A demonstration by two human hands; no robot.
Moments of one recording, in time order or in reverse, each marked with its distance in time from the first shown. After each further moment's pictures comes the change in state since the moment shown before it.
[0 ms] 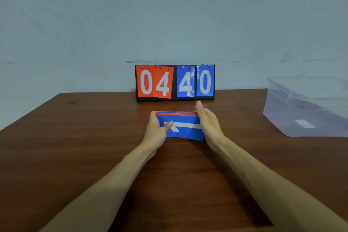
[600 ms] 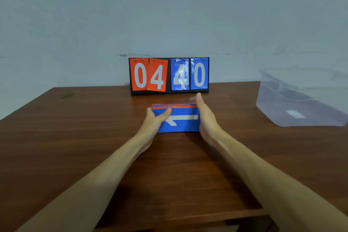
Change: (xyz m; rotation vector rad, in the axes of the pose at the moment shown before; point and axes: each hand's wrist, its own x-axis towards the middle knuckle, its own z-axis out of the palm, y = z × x) left_hand -0.007 0.000 0.002 -0.241 -0.144 -0.075; right_hand -0.005 0.005 -0.008 0.188 -0.058 0.126
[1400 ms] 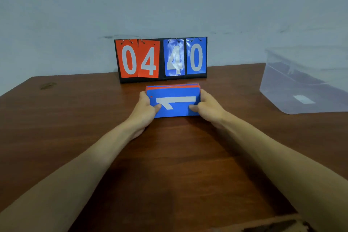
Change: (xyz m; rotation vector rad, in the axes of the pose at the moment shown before) left_hand 0.042 -0.006 0.000 0.323 0.022 0.073; right_hand 0.041 0.008 -0.032 -0.505 -0.114 -0.081
